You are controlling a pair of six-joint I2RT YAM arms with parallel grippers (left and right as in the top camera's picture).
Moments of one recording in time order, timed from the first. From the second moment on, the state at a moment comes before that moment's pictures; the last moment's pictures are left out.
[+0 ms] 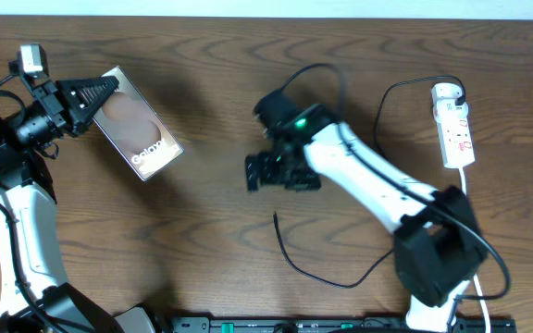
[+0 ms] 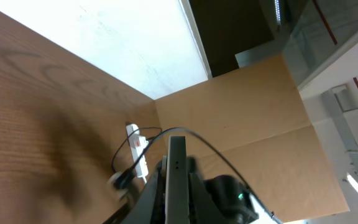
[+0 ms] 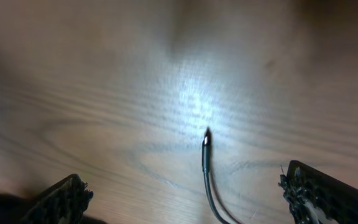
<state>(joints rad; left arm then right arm) 0.54 1.42 1.02 0.34 1.49 -1.12 0.69 1.95 1.54 -1.05 -0.24 0.61</state>
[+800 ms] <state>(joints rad) 0.62 1.42 1.02 0.34 1.49 -1.11 0.82 2.06 1.49 -1.10 -0.12 0.72</state>
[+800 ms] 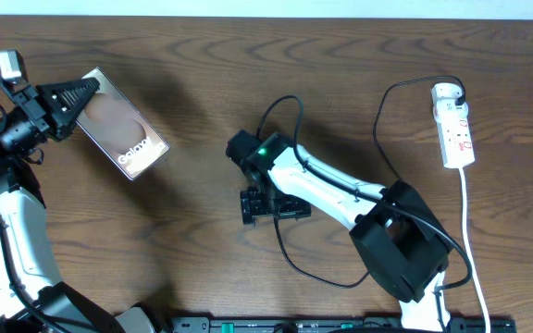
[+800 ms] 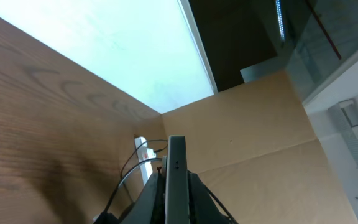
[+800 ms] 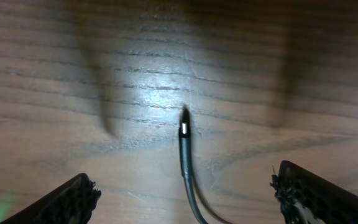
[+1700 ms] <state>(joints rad) 0.62 1.42 1.02 0.34 1.49 -1.11 0.84 2.12 1.48 -1.09 -0.12 0.76</state>
